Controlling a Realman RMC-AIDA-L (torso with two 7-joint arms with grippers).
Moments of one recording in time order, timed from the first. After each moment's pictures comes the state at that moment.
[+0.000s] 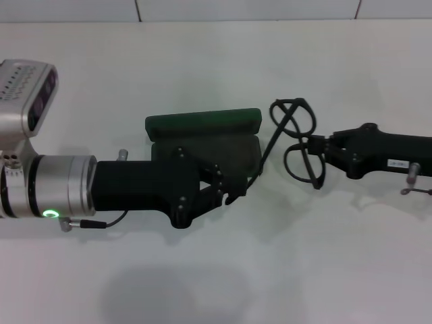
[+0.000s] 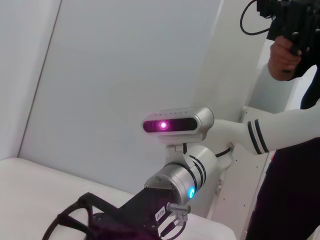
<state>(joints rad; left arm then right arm) -0.56 -2.07 0.87 0.42 1.80 1.78 -1.21 0.59 2.01 -1.01 -0.44 -1.66 -1.36 1.34</state>
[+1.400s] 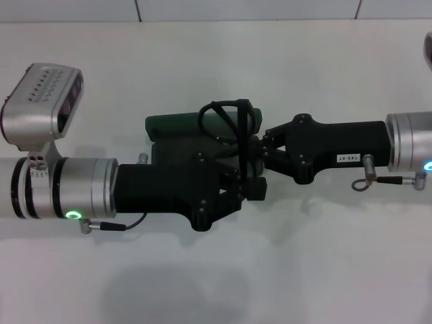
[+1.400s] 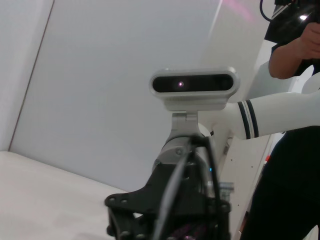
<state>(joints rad) -0.60 -2.09 0.88 0.36 1.81 1.74 -1.20 0.71 2.03 -1.23 -0.43 -1.49 -1.52 1.35</state>
